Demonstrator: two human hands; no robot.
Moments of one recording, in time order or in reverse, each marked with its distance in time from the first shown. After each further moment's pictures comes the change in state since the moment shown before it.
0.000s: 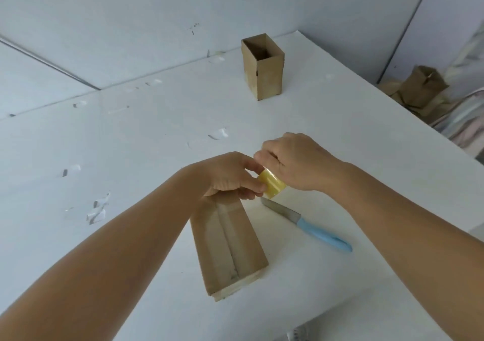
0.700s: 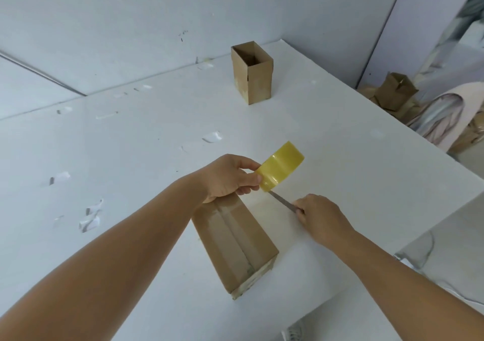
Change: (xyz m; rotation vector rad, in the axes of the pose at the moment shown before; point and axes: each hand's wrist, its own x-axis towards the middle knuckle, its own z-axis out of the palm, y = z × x) left_hand -0.012 -0.015 0.007 -0.125 0.117 0.152; right_hand -0.083 0.028 0.095 -0.044 -0.095 0.475
